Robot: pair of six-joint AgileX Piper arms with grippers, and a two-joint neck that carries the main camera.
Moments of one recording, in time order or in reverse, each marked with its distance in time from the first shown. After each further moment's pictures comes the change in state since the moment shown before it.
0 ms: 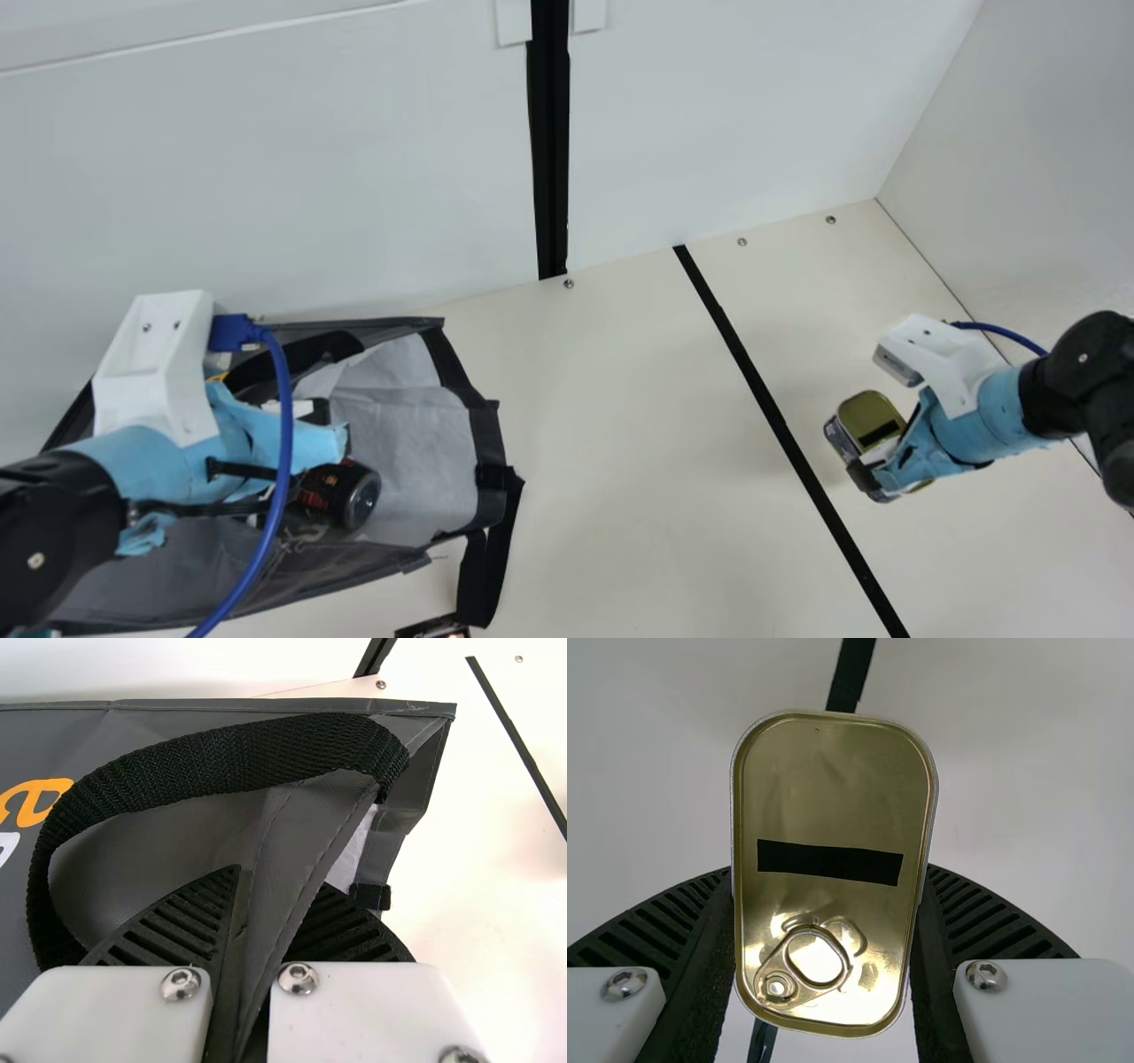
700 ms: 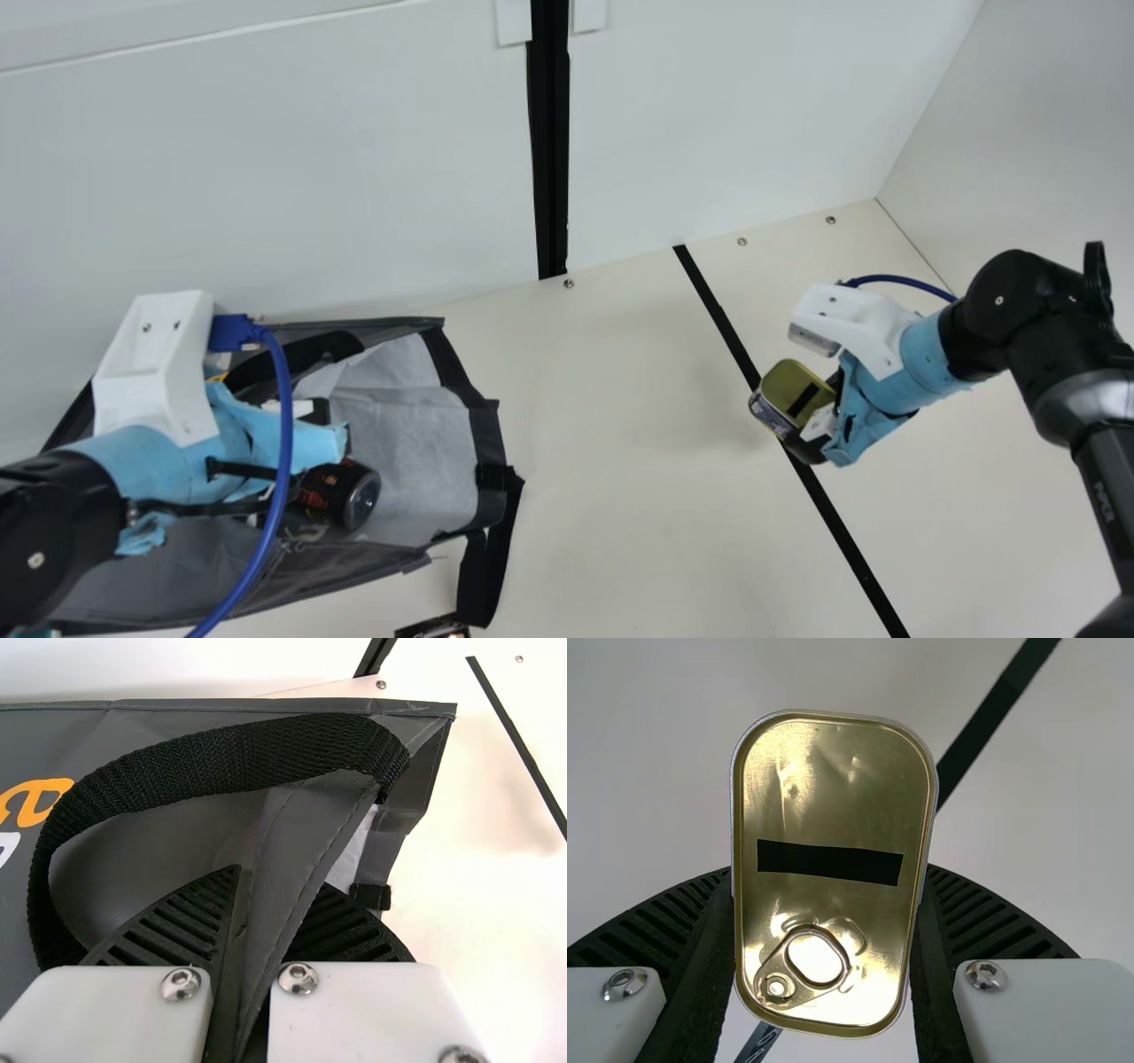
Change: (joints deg) left arm 0.0 0.0 0.0 0.0 0.0 0.0; right arm 10.8 4.7 -7.3 2.3 3.6 -8.1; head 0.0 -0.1
